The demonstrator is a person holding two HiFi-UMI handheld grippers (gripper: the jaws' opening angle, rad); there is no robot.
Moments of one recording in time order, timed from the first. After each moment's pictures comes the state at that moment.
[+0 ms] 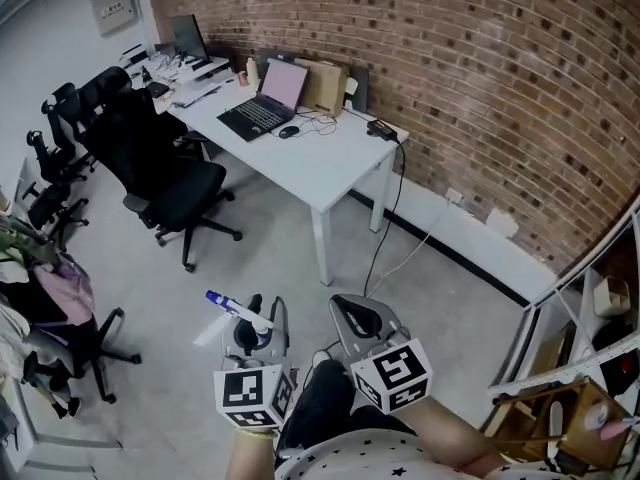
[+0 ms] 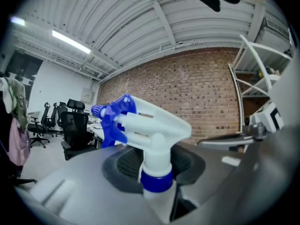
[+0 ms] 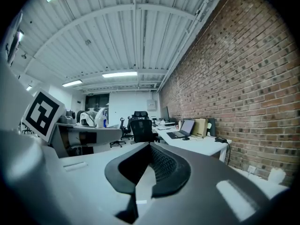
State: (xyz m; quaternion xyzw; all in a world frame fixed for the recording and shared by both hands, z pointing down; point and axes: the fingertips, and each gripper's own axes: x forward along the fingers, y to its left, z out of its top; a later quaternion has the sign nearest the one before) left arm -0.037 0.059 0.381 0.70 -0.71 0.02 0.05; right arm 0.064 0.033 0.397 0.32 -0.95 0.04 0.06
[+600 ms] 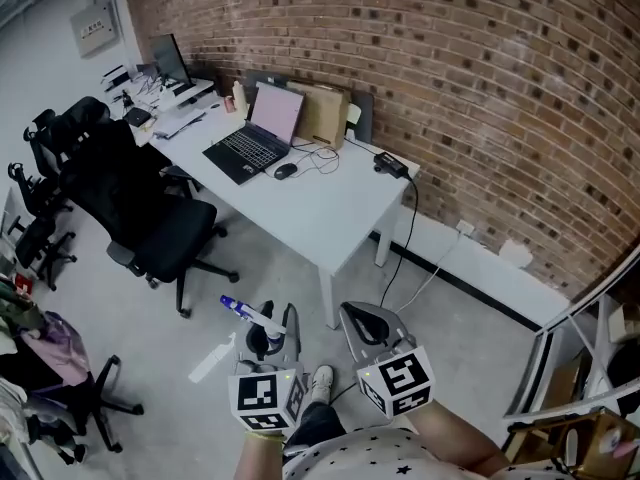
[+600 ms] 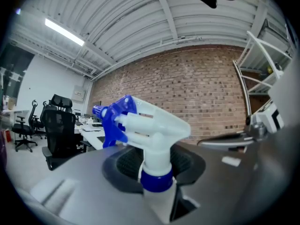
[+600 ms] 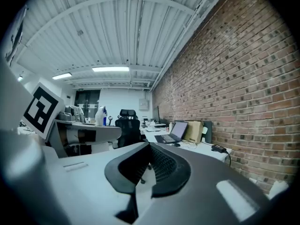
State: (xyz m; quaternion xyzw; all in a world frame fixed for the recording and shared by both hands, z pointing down) left arm -0.102 -0.148 0.390 0.72 -0.69 0.02 0.04; right arm 0.000 -0.166 0.408 0.37 -0.93 0.02 0.06
